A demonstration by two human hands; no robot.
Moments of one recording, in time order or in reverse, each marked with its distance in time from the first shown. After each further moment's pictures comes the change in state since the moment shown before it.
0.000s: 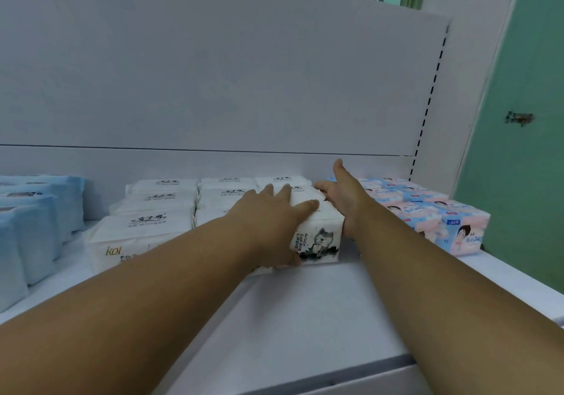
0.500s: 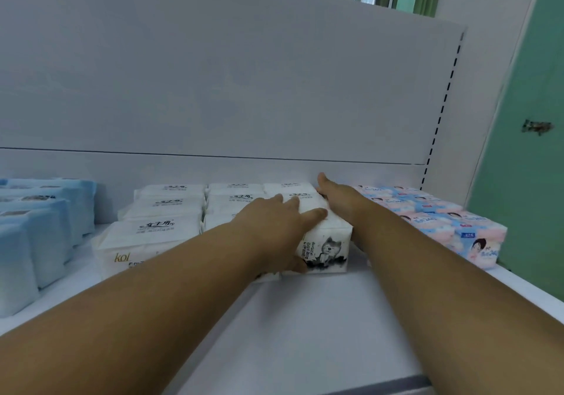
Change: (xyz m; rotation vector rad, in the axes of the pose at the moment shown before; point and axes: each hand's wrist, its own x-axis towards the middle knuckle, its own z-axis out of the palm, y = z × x) left_hand -0.001 -0.003 -0.004 -0.036 -0.038 0.022; right_hand 0.010 -0.006 0.011 -0.366 0.047 -0.046
